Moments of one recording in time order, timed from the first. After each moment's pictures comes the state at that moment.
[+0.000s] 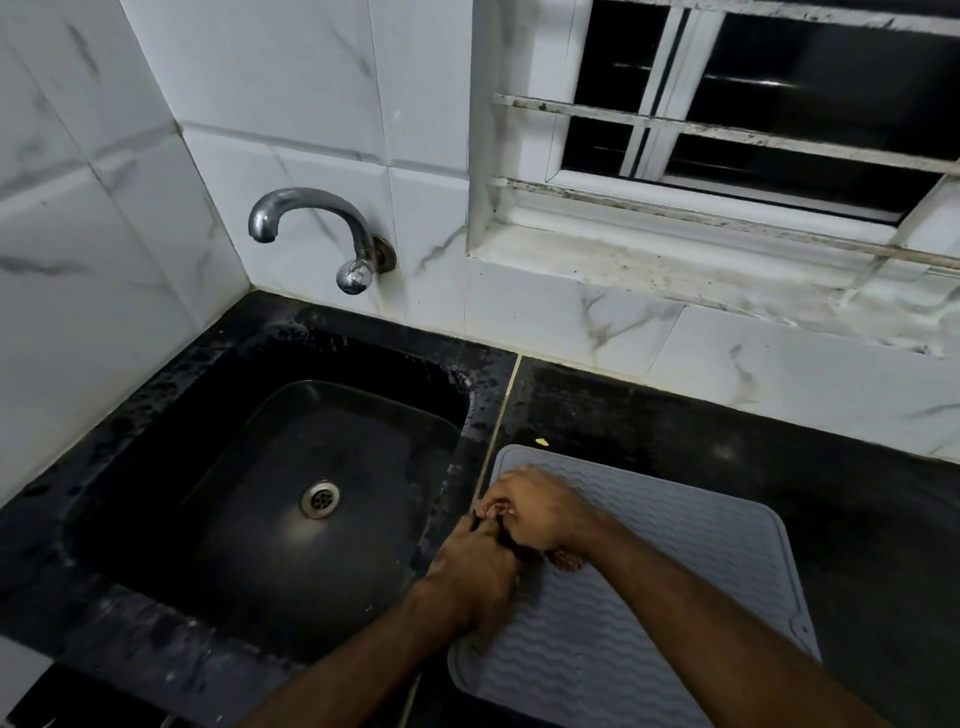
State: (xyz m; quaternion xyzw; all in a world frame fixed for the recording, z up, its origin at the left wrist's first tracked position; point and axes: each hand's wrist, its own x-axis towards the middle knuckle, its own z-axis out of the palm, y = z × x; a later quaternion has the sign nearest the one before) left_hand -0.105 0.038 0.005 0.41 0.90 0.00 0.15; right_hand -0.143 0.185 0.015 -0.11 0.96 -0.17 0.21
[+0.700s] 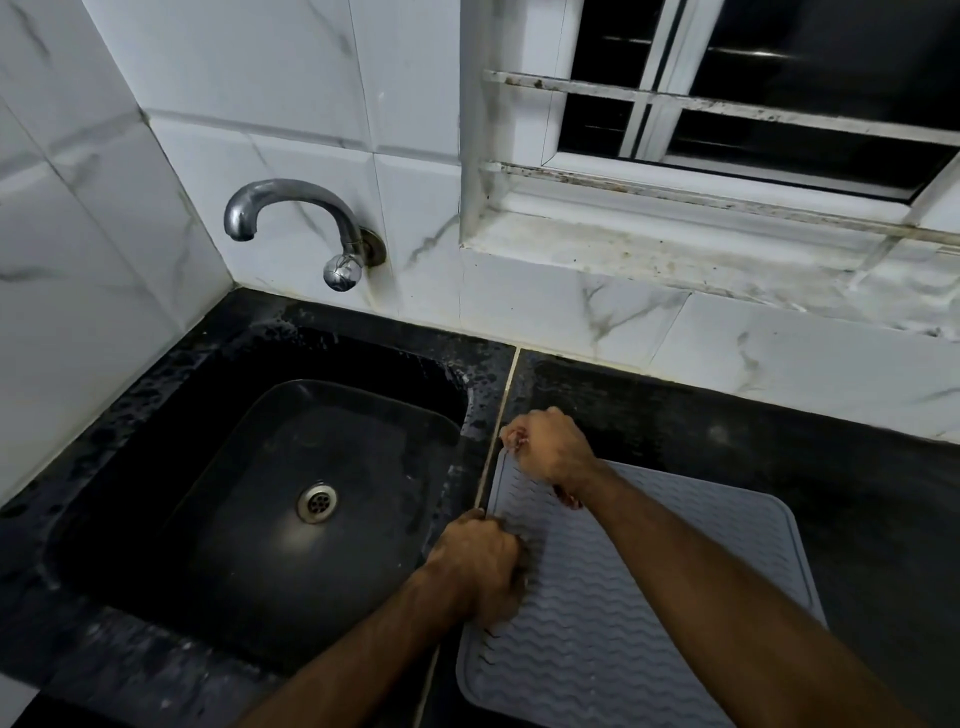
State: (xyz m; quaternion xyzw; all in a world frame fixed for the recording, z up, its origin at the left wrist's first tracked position) left_hand -0.127 0.037 0.017 0.42 0.88 -0.02 0.22; right_hand -0.207 0.206 0.017 0.05 0.97 -0.18 0.13
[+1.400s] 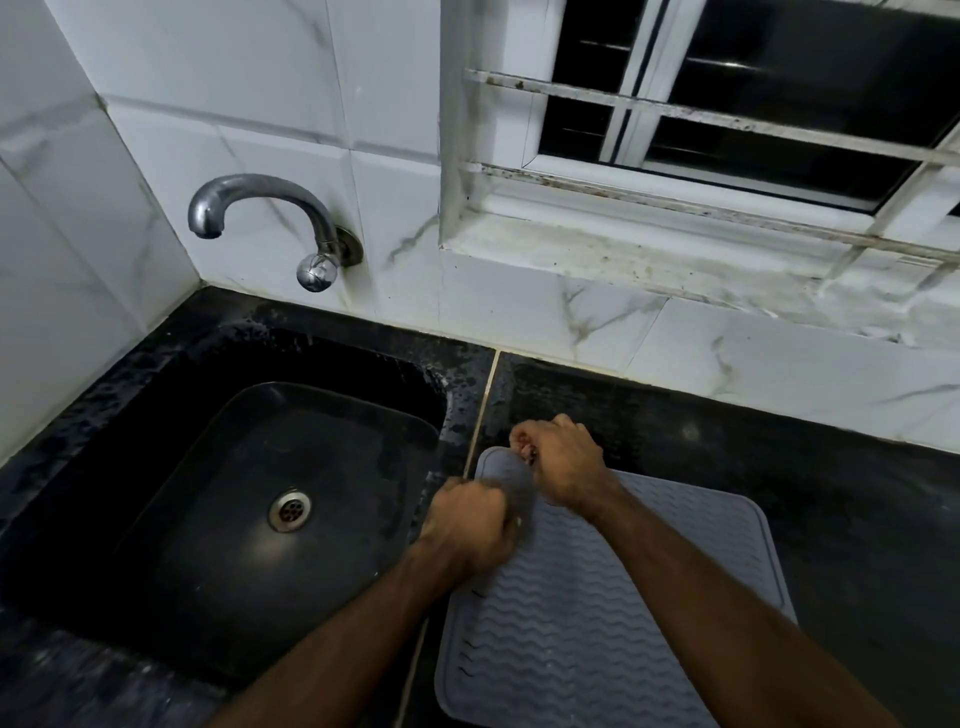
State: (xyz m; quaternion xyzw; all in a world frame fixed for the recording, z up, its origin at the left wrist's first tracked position) left_hand -0.162 0.063 0.006 0.34 0.93 0.09 0.11; right_hand -0.181 0.233 0.018 0.03 0.99 -0.12 0.09
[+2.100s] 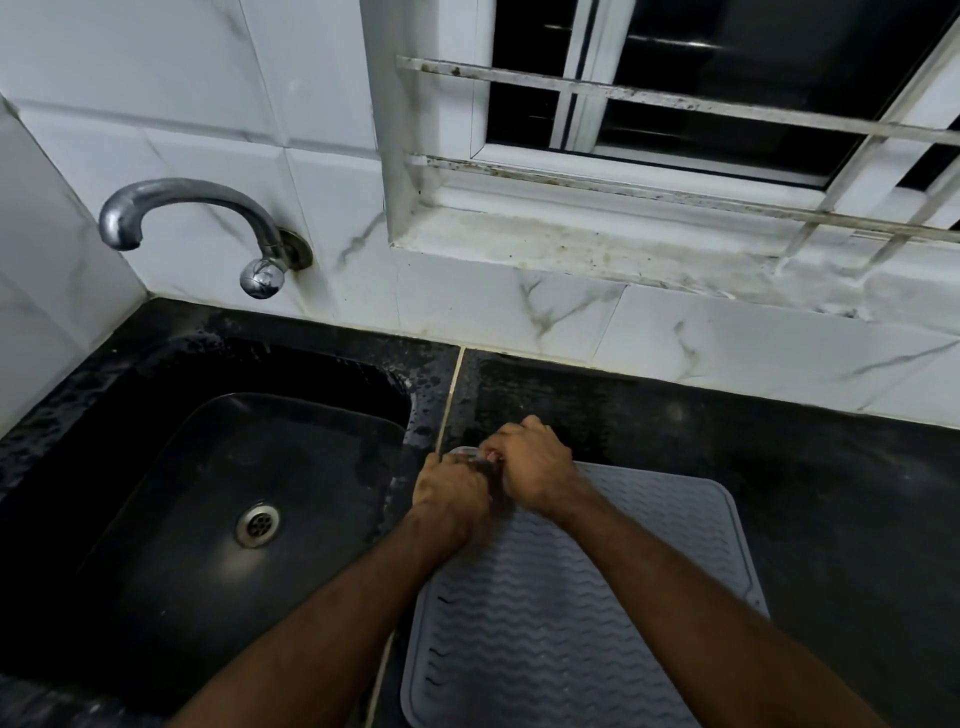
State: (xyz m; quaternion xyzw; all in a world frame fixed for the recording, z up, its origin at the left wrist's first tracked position) left_hand -0.187 0.108 0.013 0.32 0.93 -0.11 0.18; right_hand -0.175 0.238 0.021 0.01 0.99 -0.09 0.13
